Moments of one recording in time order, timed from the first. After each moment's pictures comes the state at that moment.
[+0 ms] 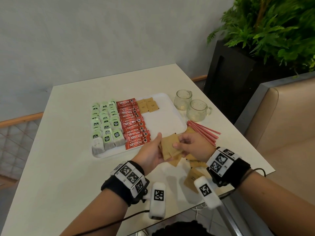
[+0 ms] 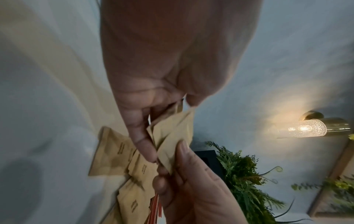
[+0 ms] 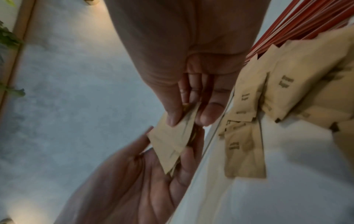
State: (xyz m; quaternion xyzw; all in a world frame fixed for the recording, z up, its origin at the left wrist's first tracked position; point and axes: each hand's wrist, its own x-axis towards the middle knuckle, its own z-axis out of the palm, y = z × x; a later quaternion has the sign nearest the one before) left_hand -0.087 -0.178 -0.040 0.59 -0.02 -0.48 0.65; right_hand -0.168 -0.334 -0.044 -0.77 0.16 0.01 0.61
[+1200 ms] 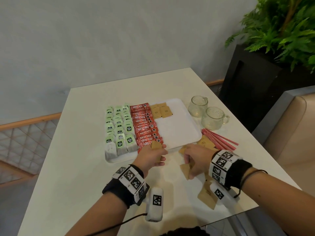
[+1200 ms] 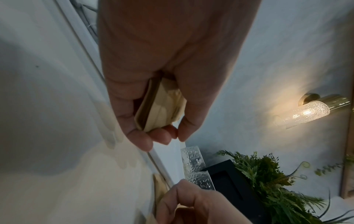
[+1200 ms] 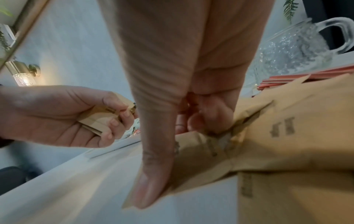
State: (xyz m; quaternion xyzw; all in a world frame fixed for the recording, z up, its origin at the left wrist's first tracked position) left_hand -0.048 -0.151 -0.051 0.70 0.00 -0.36 0.62; right_hand -0.127 -0.336 -0.054 -0.95 0.04 0.23 0.19
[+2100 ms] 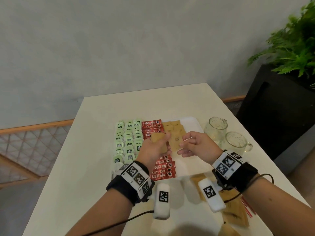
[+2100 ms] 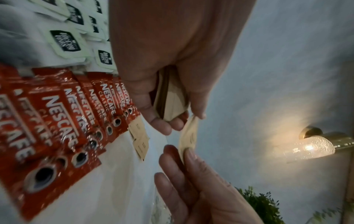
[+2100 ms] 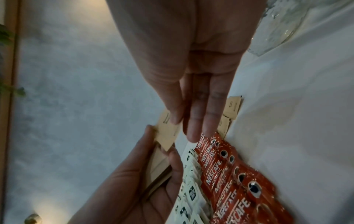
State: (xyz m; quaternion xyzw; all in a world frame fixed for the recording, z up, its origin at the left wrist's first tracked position) left_hand 0.030 -0.169 -0.016 0.65 0.01 -0.26 0.72; right_hand -0.028 -0.339 -0.020 -0.70 0.15 0.02 0.70
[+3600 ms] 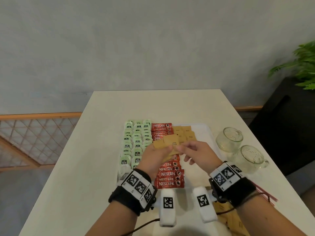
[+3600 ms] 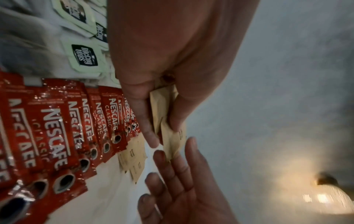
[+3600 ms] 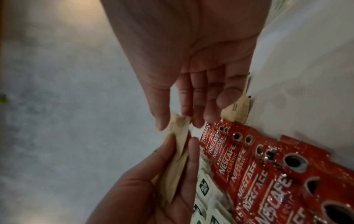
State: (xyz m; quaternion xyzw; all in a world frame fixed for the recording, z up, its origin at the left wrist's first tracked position) left_hand 0.045 -0.145 -0.028 0.59 0.00 -0.29 0.75; right_hand 0.002 -0.313 -0.029 -0.81 0.13 0.02 0.57
